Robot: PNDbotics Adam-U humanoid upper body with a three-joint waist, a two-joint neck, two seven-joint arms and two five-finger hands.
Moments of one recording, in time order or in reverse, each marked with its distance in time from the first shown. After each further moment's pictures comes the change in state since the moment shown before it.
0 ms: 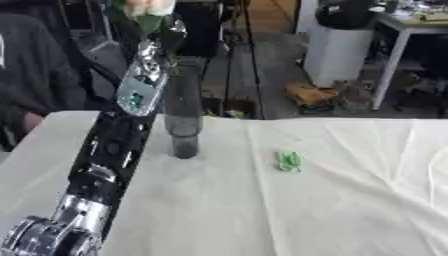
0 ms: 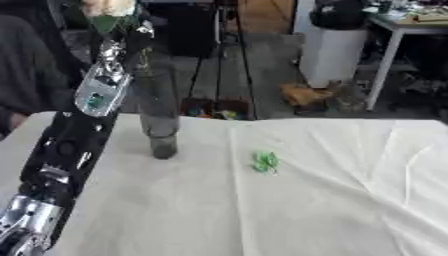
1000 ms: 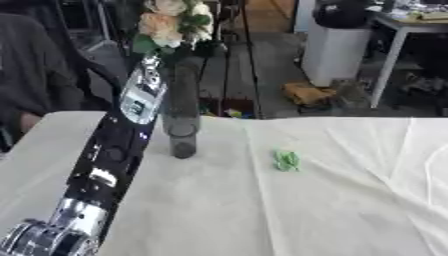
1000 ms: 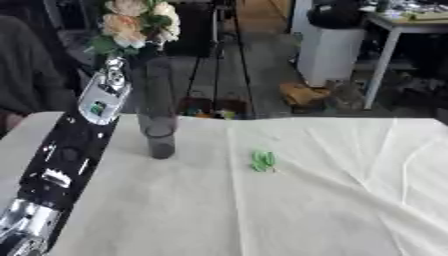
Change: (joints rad) left arm 0.010 0.000 -0.006 0.034 -0.146 -0.037 -0.142; right arm 0.000 0.000 0.000 0.000 0.000 -0.001 0.004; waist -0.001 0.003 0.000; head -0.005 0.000
